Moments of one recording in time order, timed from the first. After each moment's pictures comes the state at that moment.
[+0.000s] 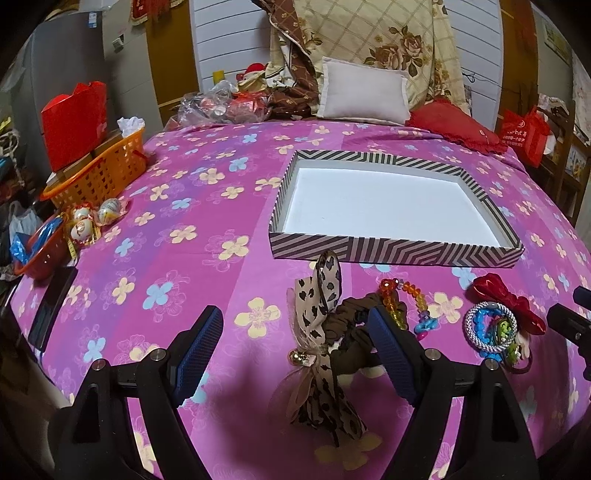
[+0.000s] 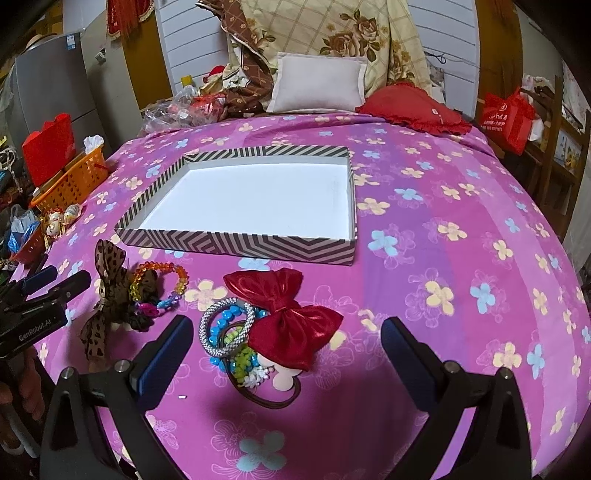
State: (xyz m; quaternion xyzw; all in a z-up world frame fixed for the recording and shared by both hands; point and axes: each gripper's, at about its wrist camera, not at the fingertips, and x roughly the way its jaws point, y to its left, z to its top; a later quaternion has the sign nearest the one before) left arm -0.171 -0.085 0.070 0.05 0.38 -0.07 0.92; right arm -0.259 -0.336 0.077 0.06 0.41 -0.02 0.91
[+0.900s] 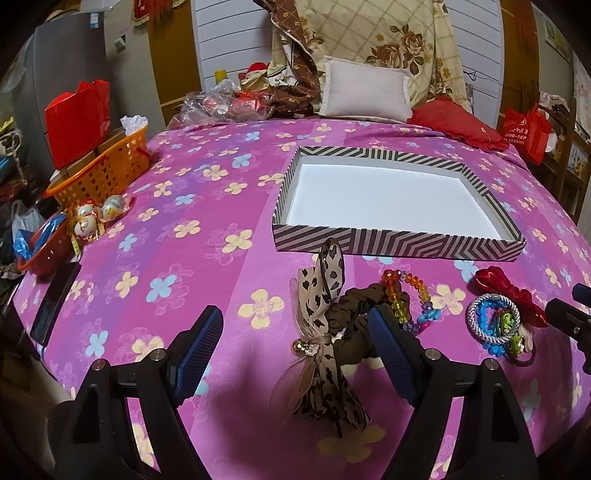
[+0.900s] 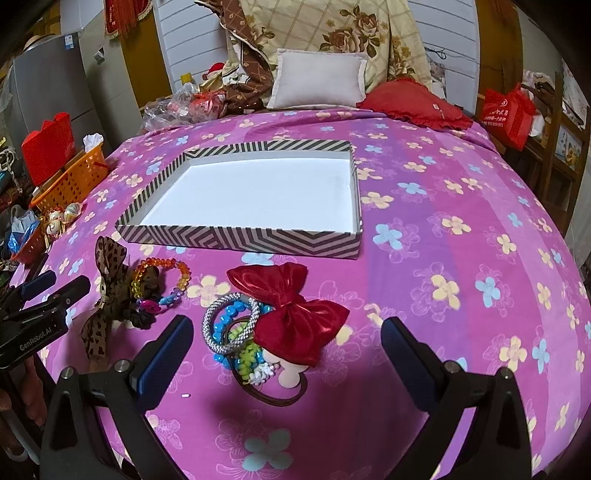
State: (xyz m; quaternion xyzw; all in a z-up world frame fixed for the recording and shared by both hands) left arm -0.177 -0.082 0.066 0.05 0.38 -0.07 0.92; right arm -0.258 -0.332 0.073 0.06 0.41 -0.02 0.91
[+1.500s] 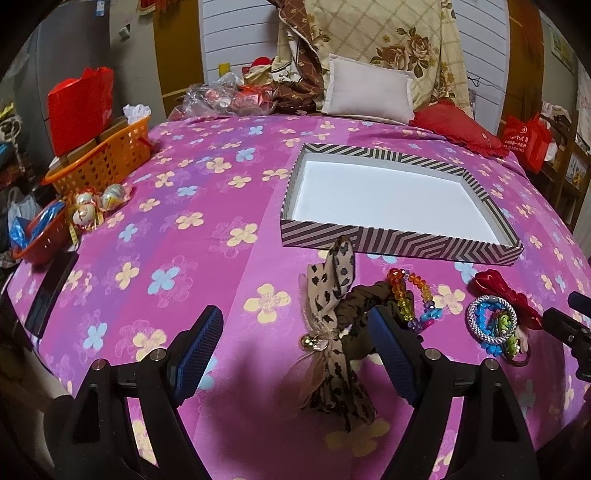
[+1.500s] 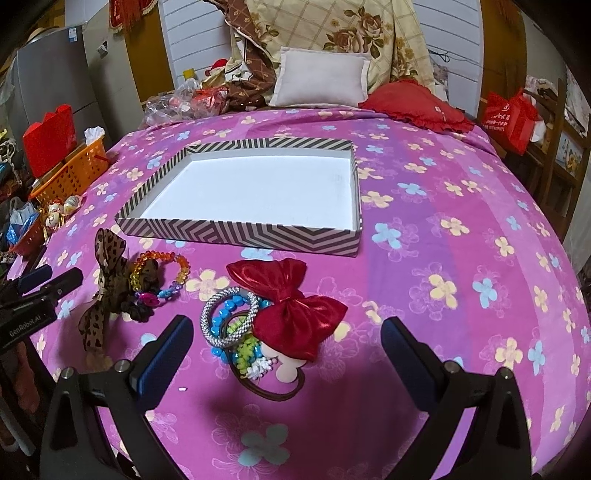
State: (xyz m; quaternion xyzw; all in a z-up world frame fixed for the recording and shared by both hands) left arm -0.177 -0.066 0.065 0.03 0.39 -0.07 0.92; right arm -0.260 -0.329 0.072 0.05 0.42 -0.02 0.91
